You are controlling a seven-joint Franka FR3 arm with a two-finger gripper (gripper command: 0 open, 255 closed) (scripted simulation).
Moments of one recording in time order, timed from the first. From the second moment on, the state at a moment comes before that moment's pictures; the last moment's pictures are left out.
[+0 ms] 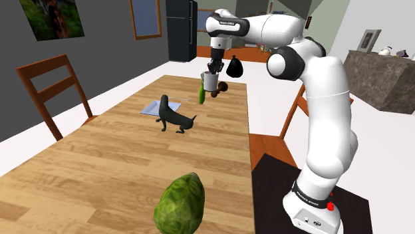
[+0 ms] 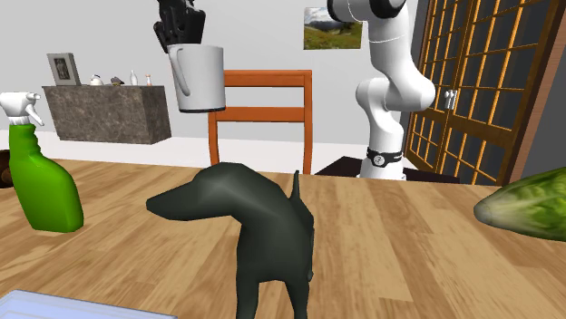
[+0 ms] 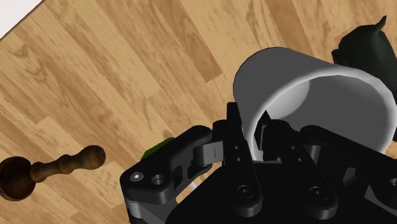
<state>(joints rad) -0.18 0.45 -0.25 -1.13 0.17 1.54 -0.32</state>
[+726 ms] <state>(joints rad) -0.01 0.03 -0.19 -1.71 0.07 1.73 -0.14</state>
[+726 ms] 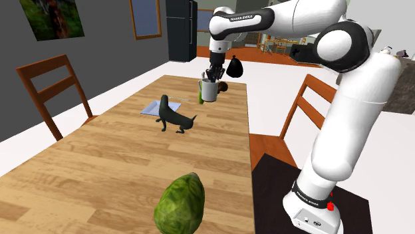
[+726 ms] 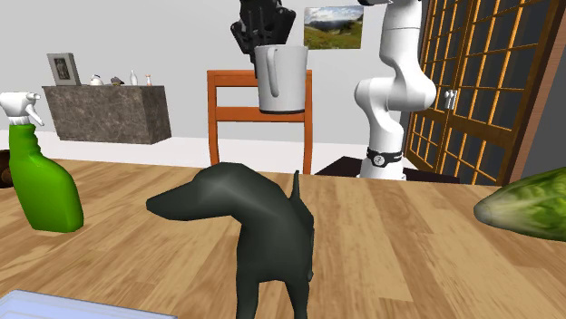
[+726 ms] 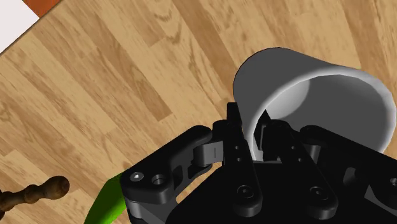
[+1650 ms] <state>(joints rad) 0.11 -0.34 -0.02 -2.10 0.06 1.78 0.15</state>
